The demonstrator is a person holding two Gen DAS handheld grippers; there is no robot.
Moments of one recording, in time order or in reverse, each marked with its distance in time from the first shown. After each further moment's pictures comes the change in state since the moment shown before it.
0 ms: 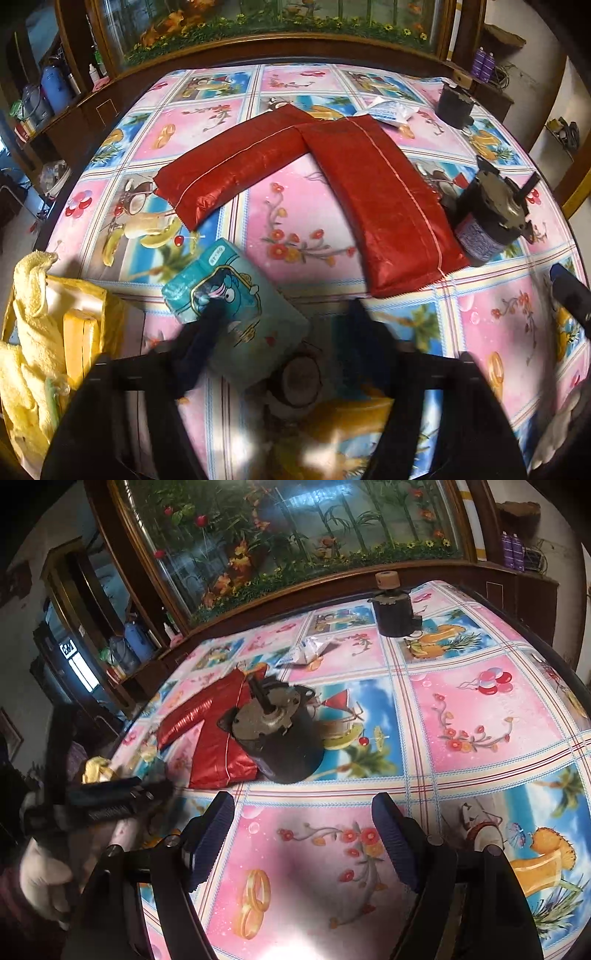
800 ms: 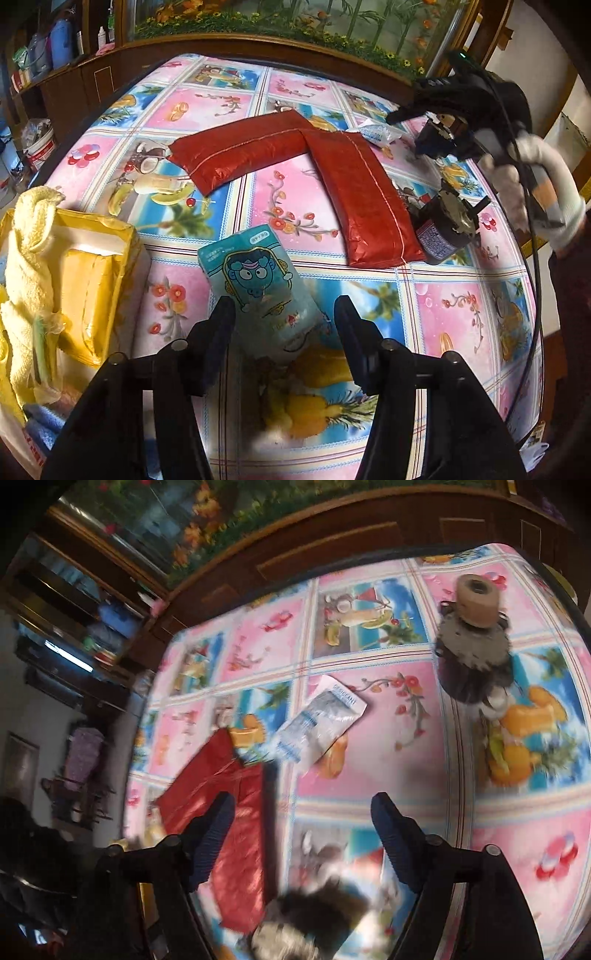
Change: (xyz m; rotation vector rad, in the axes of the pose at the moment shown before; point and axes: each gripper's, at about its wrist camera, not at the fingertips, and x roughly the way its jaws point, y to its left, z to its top) left arm -0.023 0.034 -0.021 -0.151 -0.008 -0.181; right arm 0.169 0.004 0.191 0.083 0.450 0.011
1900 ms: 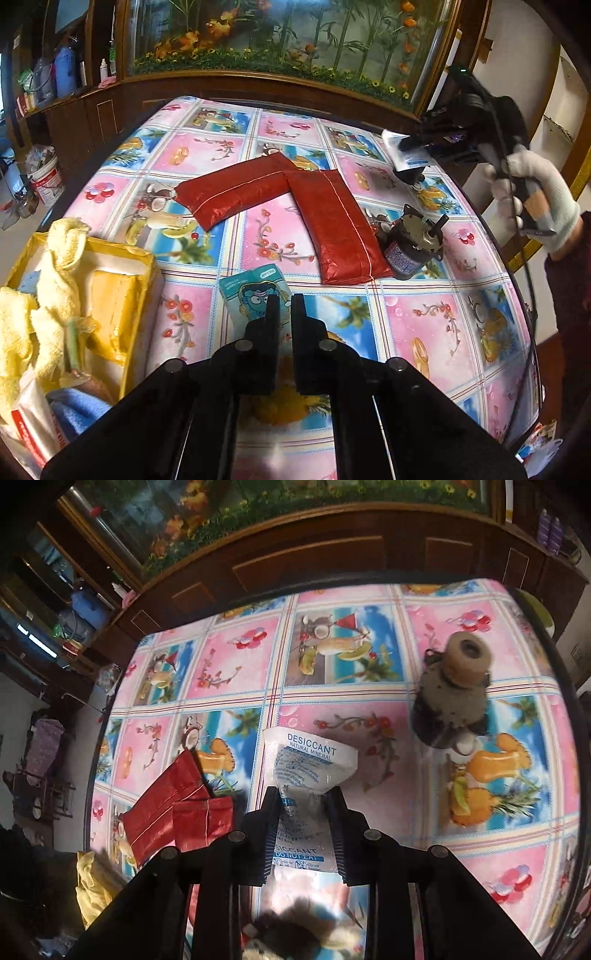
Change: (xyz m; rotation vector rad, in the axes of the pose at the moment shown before) left arm -0.050 -0.012 -0.010 0.041 -0.139 0.004; right arm -0.043 0.008 0.005 -0.037 -0.093 -0.124
